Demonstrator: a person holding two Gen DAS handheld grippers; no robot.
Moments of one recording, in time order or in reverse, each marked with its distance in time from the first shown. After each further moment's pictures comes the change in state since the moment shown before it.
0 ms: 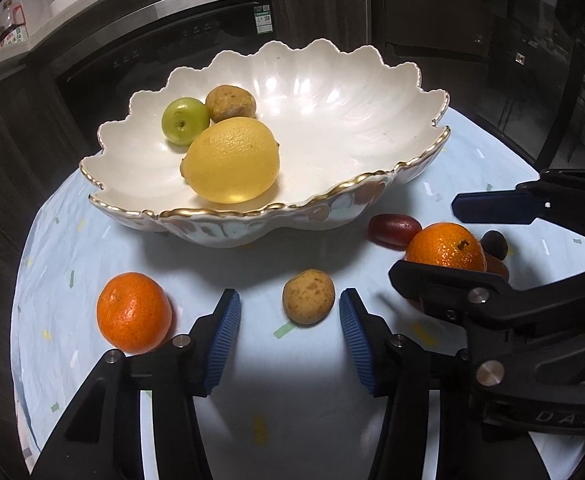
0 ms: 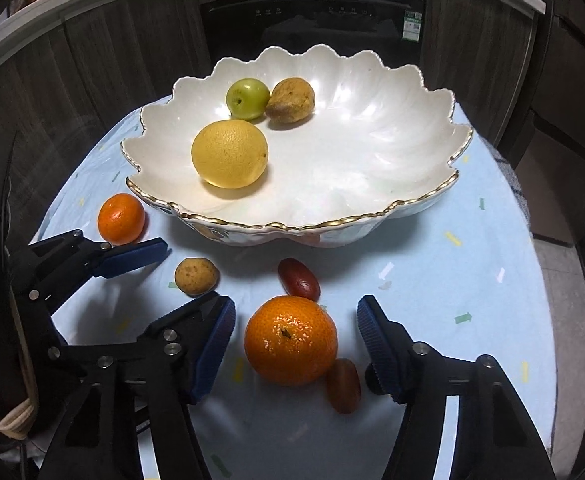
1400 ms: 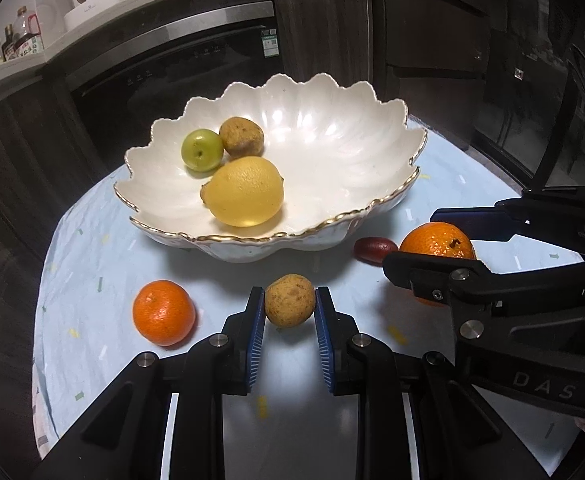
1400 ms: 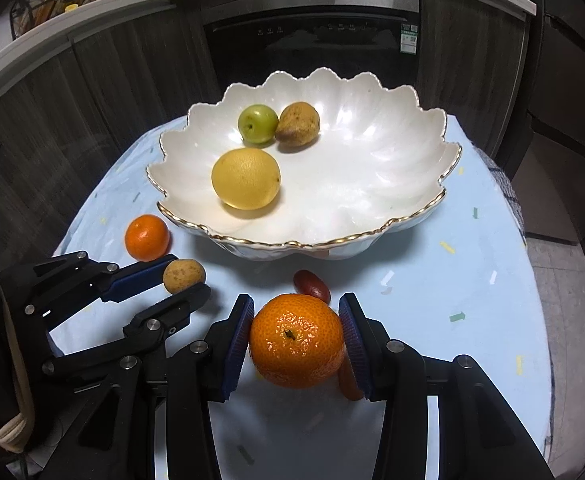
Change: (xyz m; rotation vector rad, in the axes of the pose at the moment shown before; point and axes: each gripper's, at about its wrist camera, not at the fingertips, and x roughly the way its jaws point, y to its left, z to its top) left arm -0.038 0.001 0.008 -0.021 -0.057 0.016; right arm -0.031 0.006 0.001 0.026 -0.069 0.020
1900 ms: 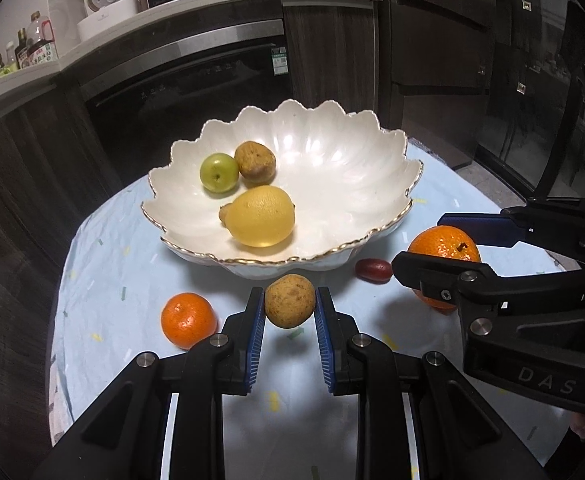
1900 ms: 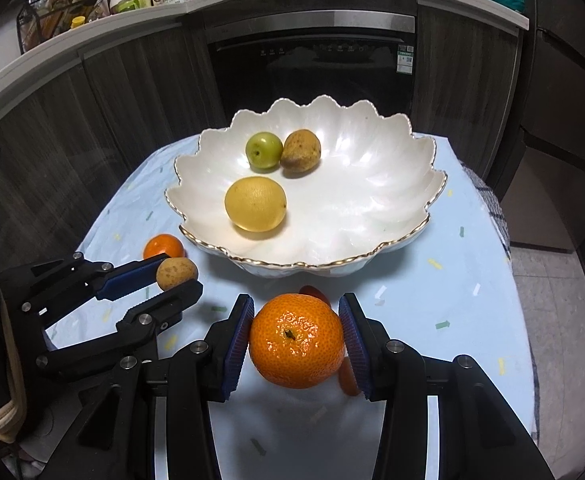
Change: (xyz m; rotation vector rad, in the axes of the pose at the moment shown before) left arm -0.029 0.003 0.009 -0.019 -0.043 0.020; right arm -0.030 0.006 0.006 -0.002 -0.054 -0.011
